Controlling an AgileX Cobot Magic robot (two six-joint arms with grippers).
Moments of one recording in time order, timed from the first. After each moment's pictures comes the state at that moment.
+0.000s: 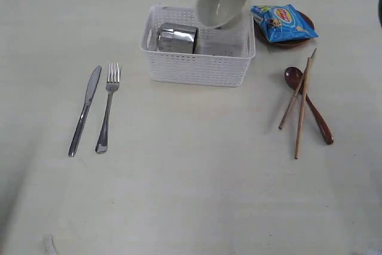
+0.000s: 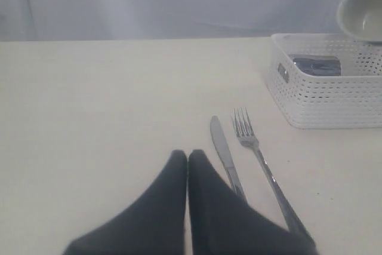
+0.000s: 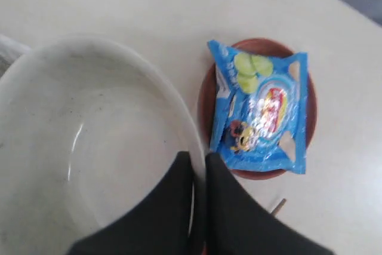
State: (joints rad) left arm -0.13 0.00 0.00 -0.17 0.34 0.11; right arm 0.54 2.18 -2.09 -0.46 1.22 0.22
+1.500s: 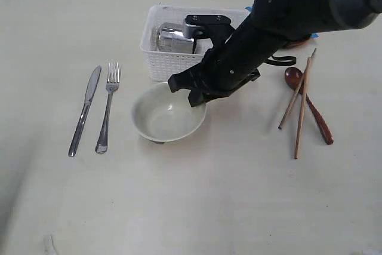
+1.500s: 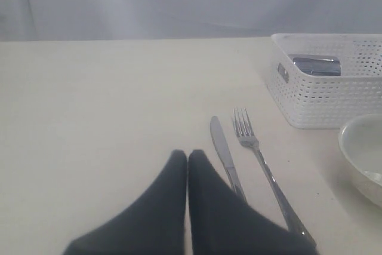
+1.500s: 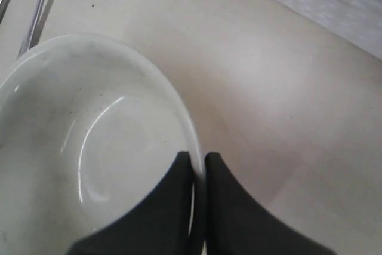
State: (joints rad) left arm -0.13 0.00 0.00 -0.17 0.34 0.11; right arm 0.56 1.89 -1.11 0.59 0.60 -0.37
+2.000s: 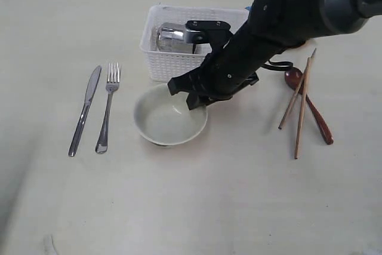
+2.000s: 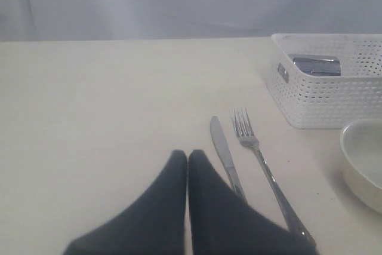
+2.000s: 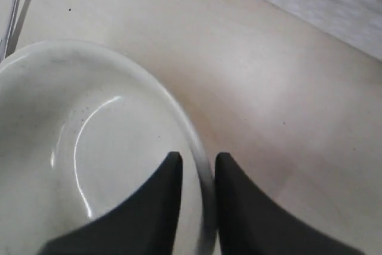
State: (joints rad) left arm -0.13 0.00 0.00 -0.17 0.34 0.11; right arm 0.56 1.93 -1.11 0.60 0.57 -0.37
